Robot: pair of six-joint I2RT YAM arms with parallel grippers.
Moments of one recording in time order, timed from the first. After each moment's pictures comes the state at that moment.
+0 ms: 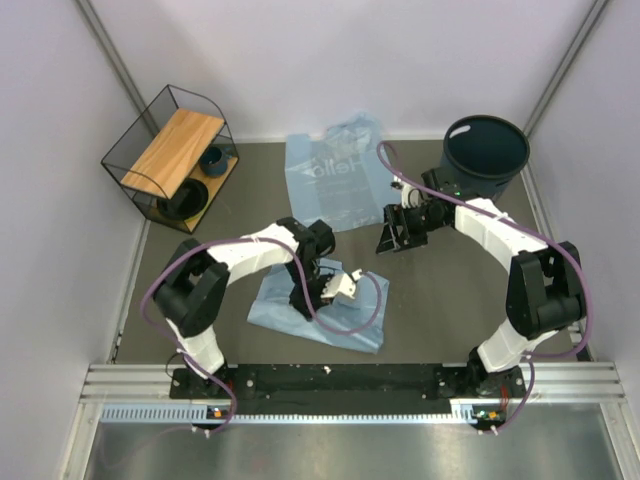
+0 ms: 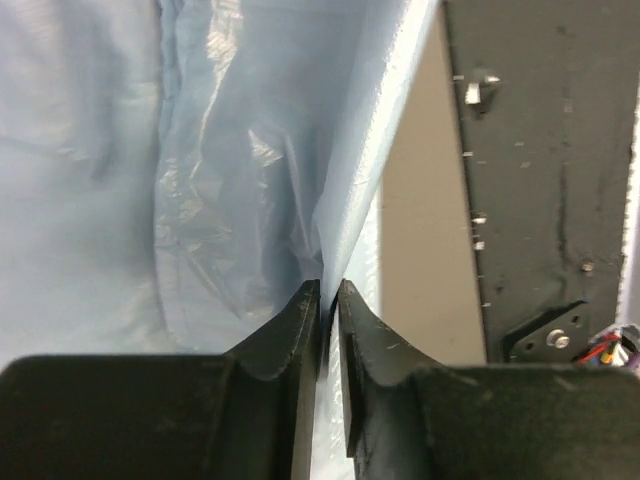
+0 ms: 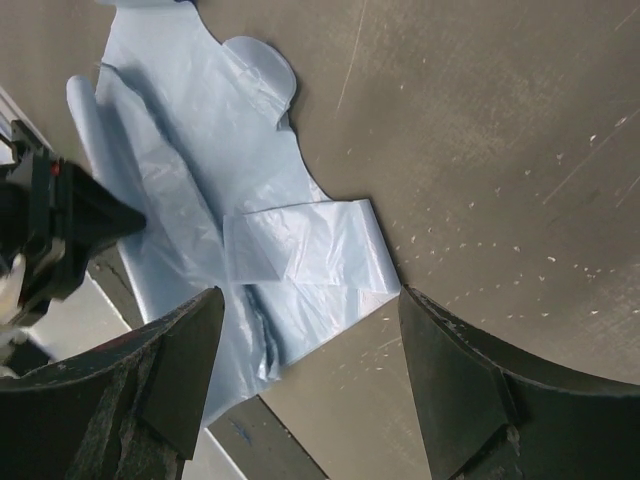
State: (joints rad) left arm -0.78 1.72 1.14 -1.07 0.59 1.04; right arm 0.30 1.61 1.16 -0.66 -0.66 0.05
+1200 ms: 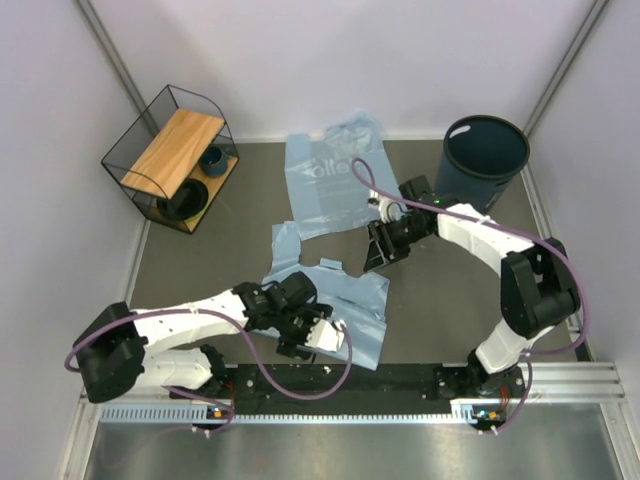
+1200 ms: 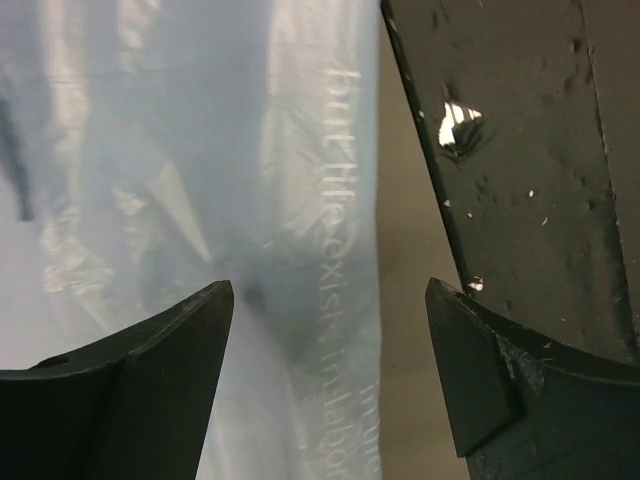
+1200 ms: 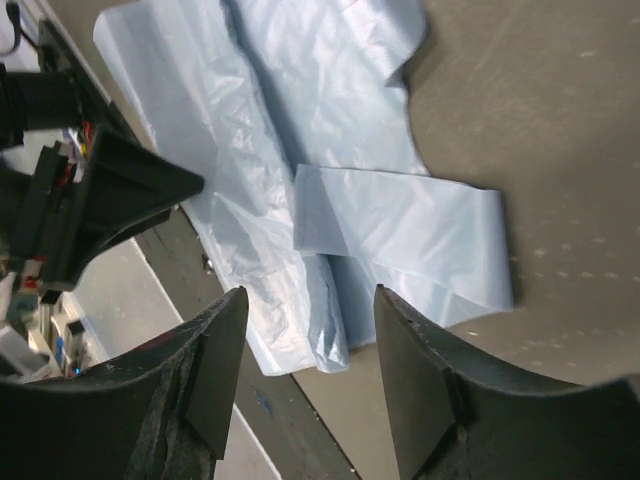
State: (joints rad) left arm -0.98 1.19 0.63 -0.53 0.42 0.84; right arm 0.41 1.63 1.14 -0.68 -0.73 0.03
